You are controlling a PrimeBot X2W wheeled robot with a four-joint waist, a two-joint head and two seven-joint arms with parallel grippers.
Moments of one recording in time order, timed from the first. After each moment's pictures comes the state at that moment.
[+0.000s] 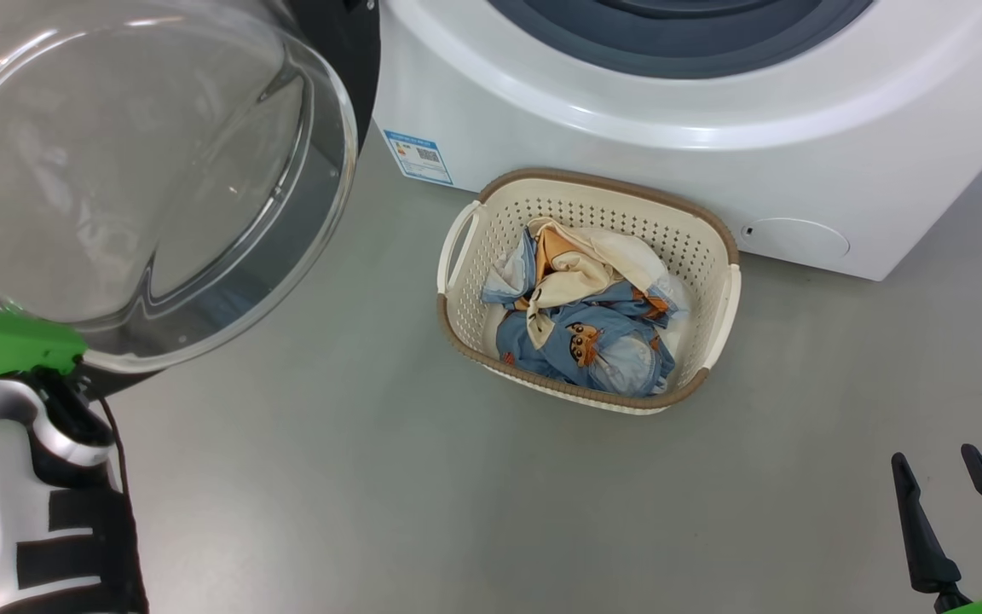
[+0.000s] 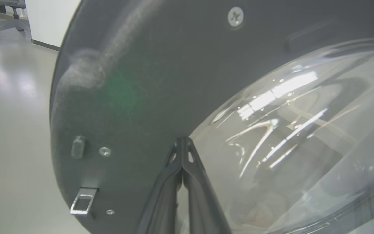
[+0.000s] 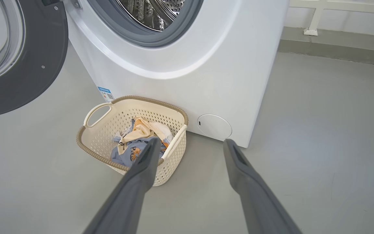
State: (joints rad) left arm -0.62 0.00 0.33 0.52 -0.43 0.36 -0.26; right arm 0.12 -0.22 -0.16 0.05 0.19 0.13 -0.25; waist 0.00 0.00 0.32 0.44
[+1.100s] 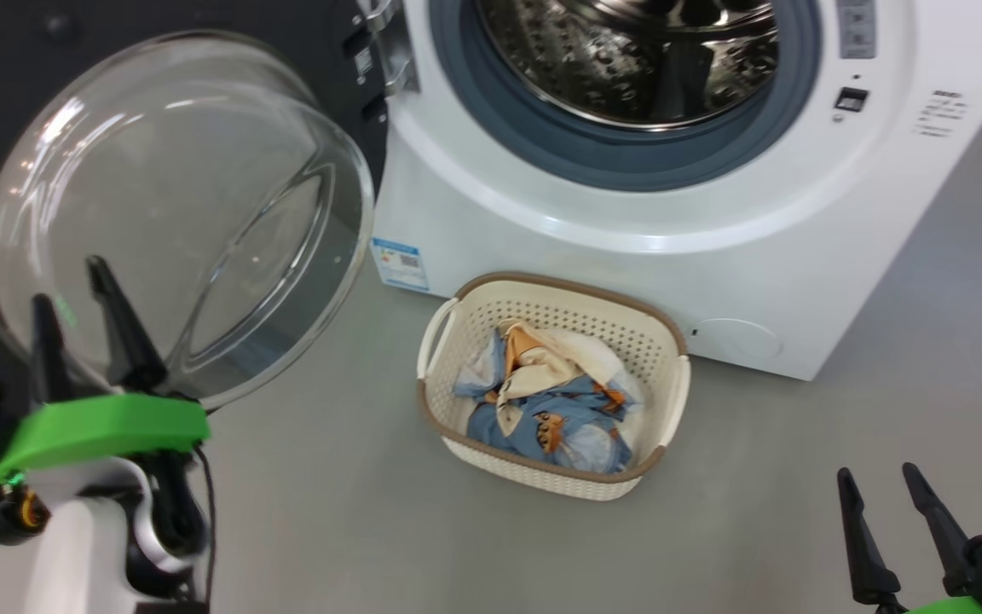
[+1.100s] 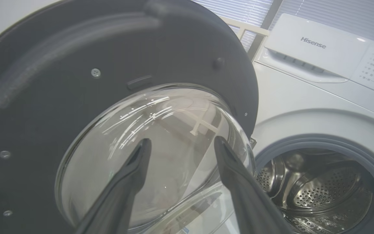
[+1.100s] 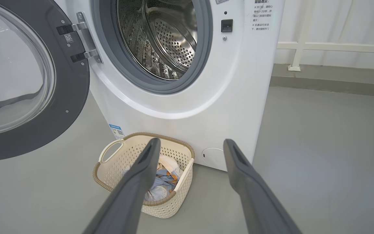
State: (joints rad) left arm -0.35 0.02 0.04 0.16 -0.58 0.16 -0.26; right arm 0.10 -0.11 -0.14 0.09 0.18 0.13 -0.25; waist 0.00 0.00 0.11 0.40
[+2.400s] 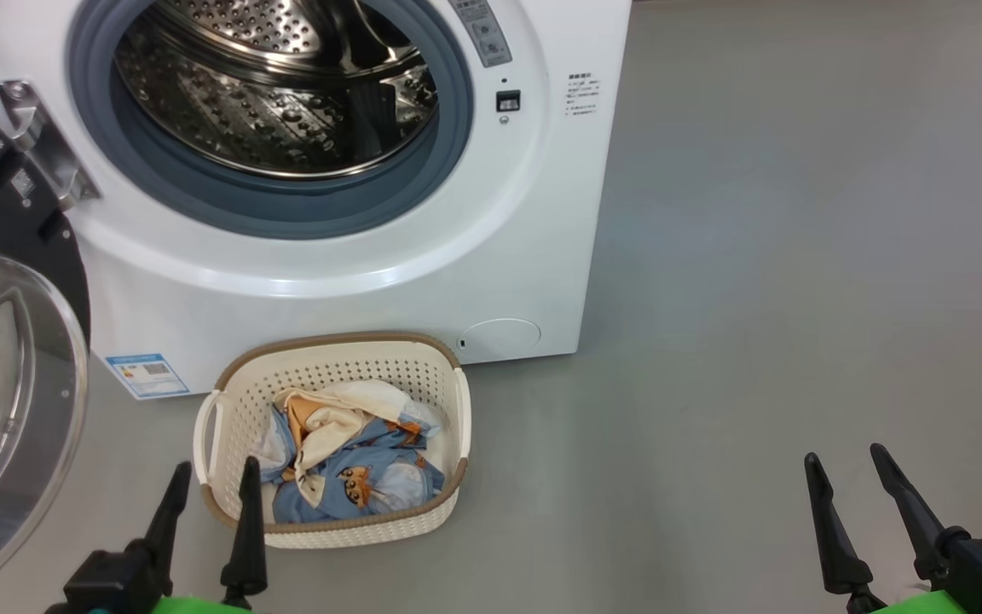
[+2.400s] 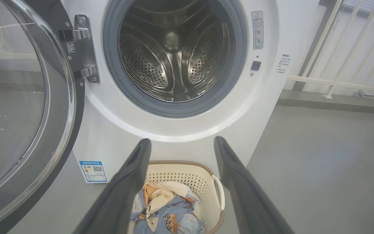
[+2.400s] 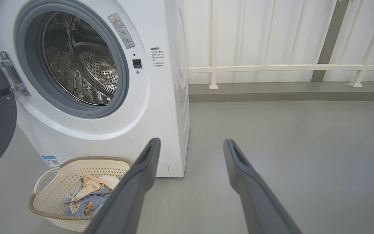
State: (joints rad) left arm -0.01 0.04 -0.03 0.16 -0.24 -0.13 -0.26; right arm 0.10 -0.09 -0.07 0.02 0.16 0.13 -0.25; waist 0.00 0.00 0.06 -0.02
